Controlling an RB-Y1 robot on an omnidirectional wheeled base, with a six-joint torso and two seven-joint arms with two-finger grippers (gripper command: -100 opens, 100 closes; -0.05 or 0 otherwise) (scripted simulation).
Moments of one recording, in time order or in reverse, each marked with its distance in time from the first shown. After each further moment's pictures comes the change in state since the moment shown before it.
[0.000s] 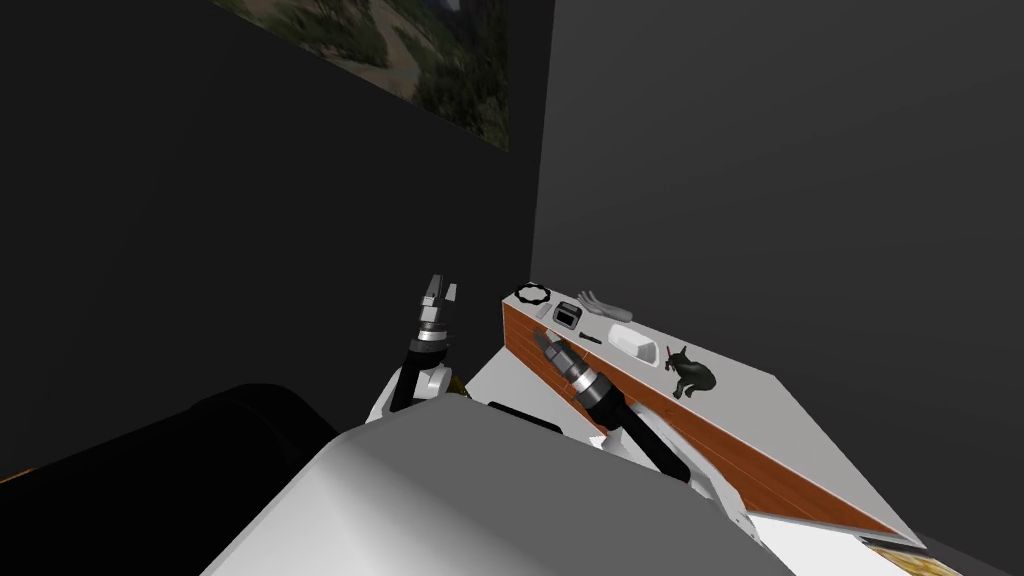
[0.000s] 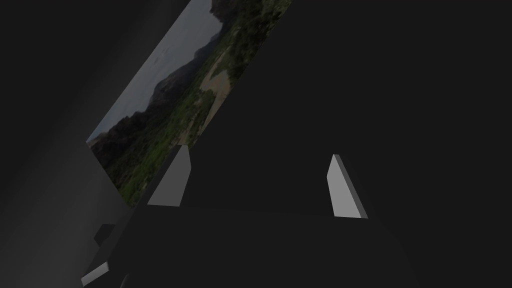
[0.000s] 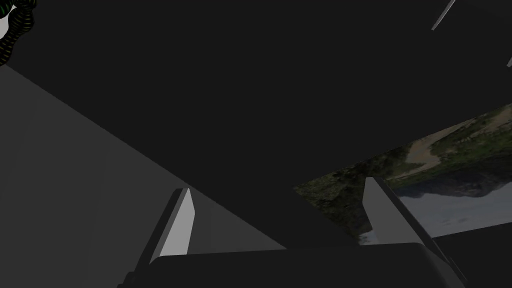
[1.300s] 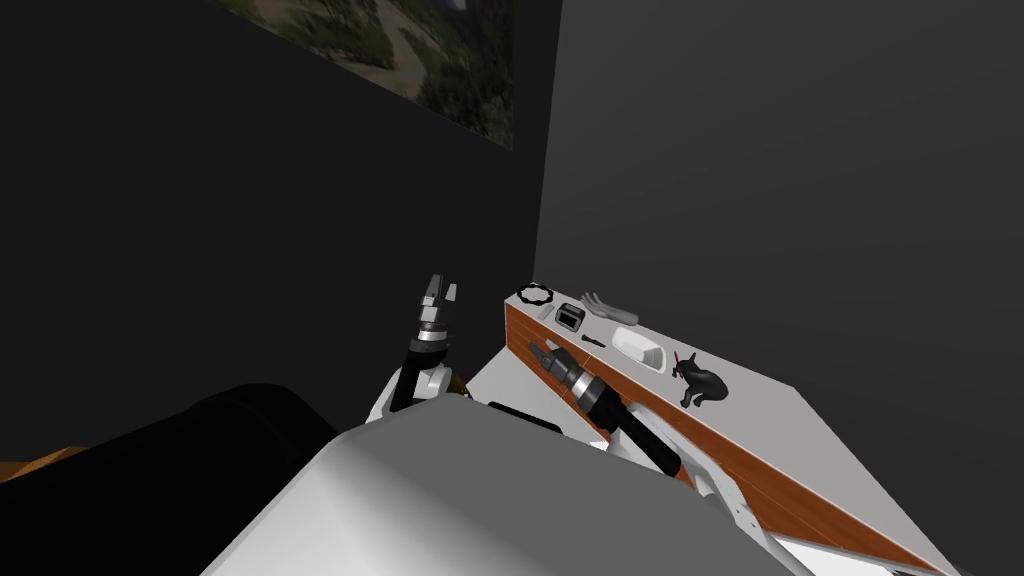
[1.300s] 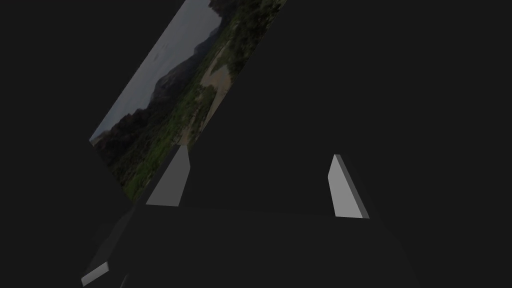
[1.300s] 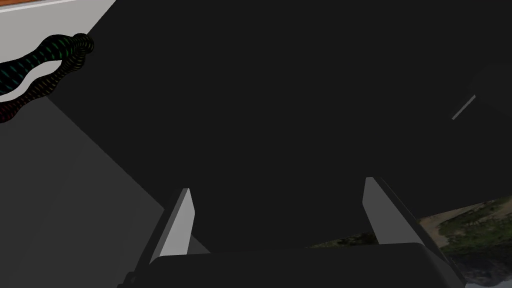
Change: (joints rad) left arm 0.000 0.000 0.000 0.000 0.000 0.000 0.000; right arm -0.060 -0.092 0.075 0.033 -0.022 0.104 0.082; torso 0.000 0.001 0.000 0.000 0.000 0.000
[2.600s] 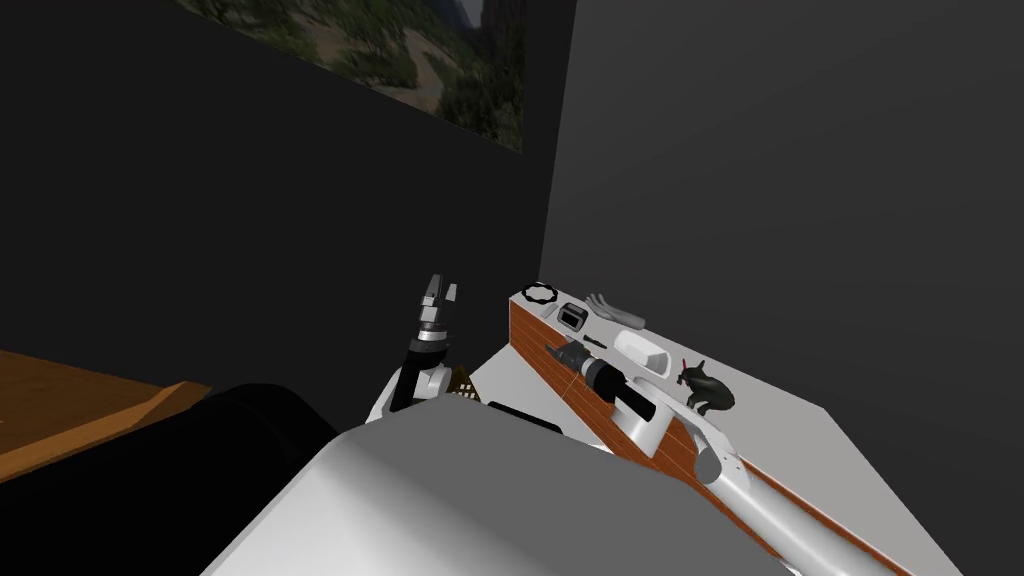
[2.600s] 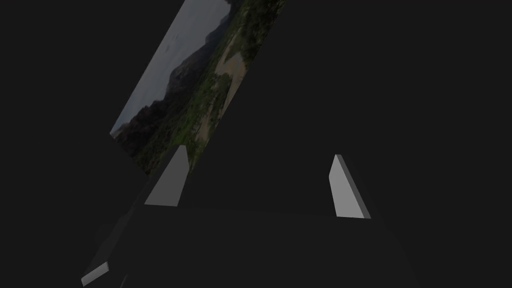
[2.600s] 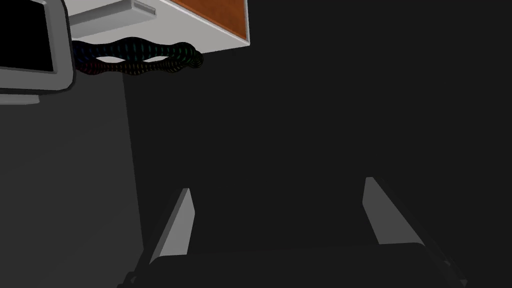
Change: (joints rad) left arm 0.000 0.000 0.000 0.000 0.000 0.000 0.000; right arm -0.180 -0.093 0.000 0.115 0.004 0.331 0.298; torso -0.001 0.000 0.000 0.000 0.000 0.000
